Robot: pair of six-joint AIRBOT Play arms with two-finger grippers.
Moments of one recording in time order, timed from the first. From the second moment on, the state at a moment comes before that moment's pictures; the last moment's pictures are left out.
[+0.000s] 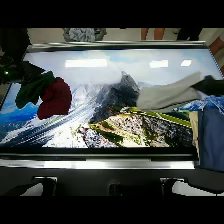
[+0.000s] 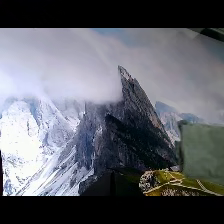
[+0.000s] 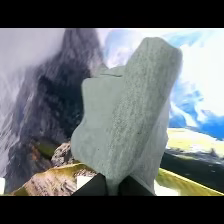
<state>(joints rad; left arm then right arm) 0.18 -1.20 1.46 0.81 -1.13 -1.32 -0.62 -1.43 1.55 -0.80 1.36 1.13</state>
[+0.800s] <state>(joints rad) 0.18 -1.20 1.46 0.81 -1.13 -1.29 -1.16 -1.39 1.72 -0.95 1.71 1.27</state>
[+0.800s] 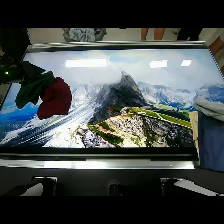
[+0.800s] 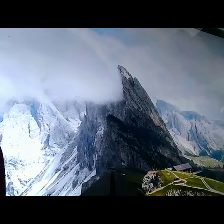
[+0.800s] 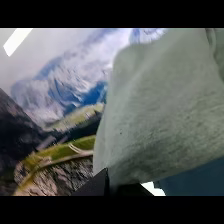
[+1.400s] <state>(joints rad) 0.18 -1.20 1.46 0.80 -1.11 -1.28 -1.15 -1.38 1.29 -1.52 1.71 1.13</state>
